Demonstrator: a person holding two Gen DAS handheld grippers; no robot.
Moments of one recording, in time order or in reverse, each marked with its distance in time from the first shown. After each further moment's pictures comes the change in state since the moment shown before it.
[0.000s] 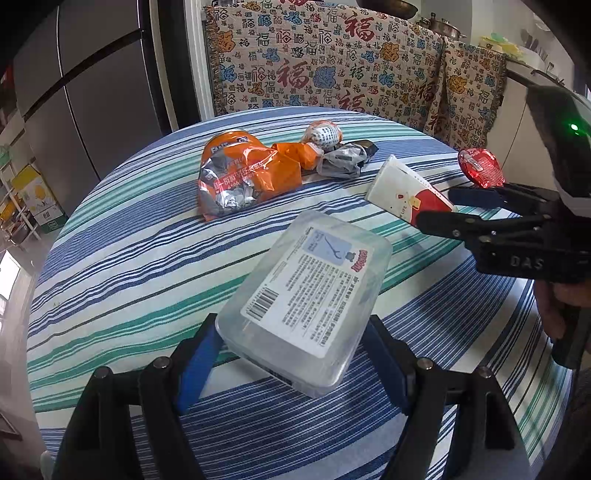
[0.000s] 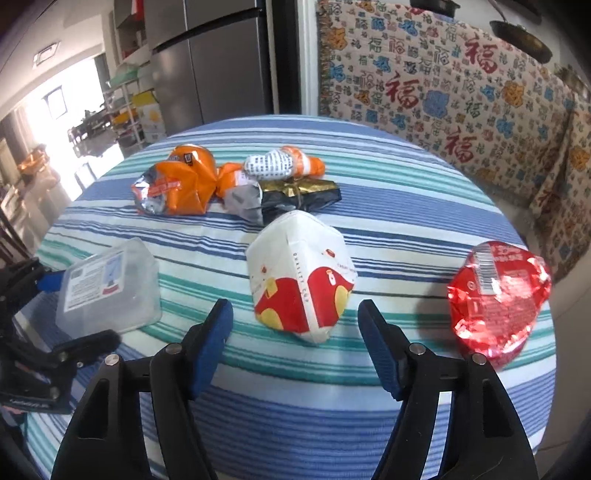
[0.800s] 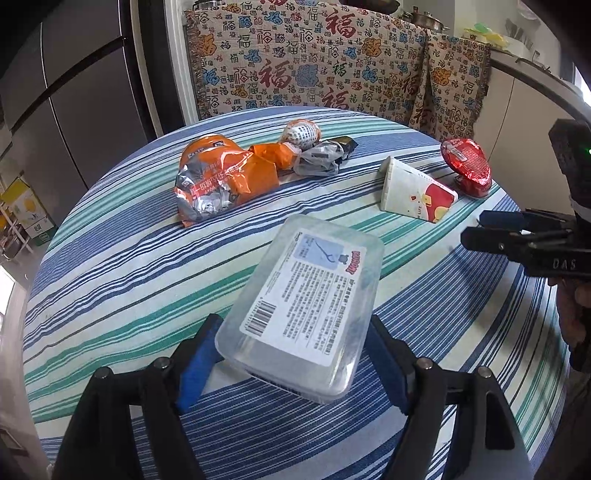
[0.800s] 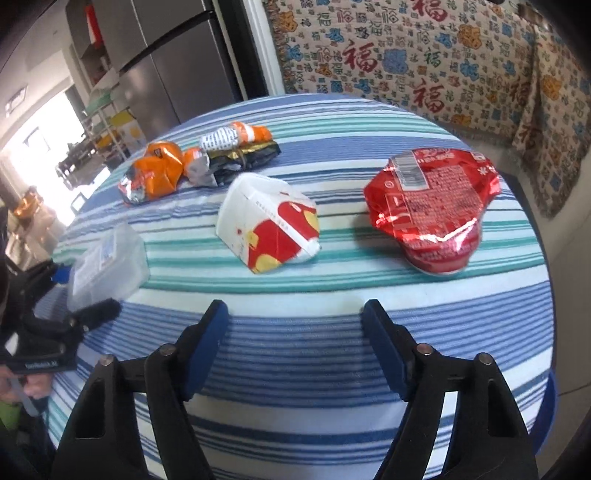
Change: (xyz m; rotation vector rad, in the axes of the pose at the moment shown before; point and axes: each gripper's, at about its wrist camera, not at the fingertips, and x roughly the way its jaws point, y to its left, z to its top) left arm -0.002 -0.009 -0.004 0.048 0.002 -0.031; right arm -0.037 -0.045 -0.037 0.217 0.040 0.034
